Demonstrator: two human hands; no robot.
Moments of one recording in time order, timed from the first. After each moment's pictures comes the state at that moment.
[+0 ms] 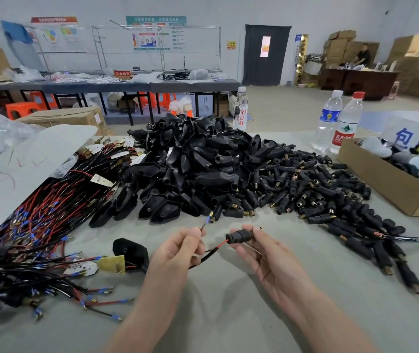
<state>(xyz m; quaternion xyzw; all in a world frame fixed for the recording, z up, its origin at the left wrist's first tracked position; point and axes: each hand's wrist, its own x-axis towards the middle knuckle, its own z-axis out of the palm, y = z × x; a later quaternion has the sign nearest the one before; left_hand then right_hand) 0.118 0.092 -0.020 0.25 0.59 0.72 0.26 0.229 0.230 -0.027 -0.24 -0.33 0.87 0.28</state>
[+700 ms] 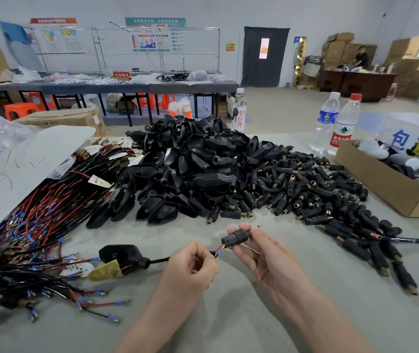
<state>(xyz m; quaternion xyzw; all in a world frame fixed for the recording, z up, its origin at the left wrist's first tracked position) 0.131 0.095 -0.026 0.34 0.69 0.60 0.23 0.233 0.229 -0.018 -0.21 -0.39 0.85 0.27</state>
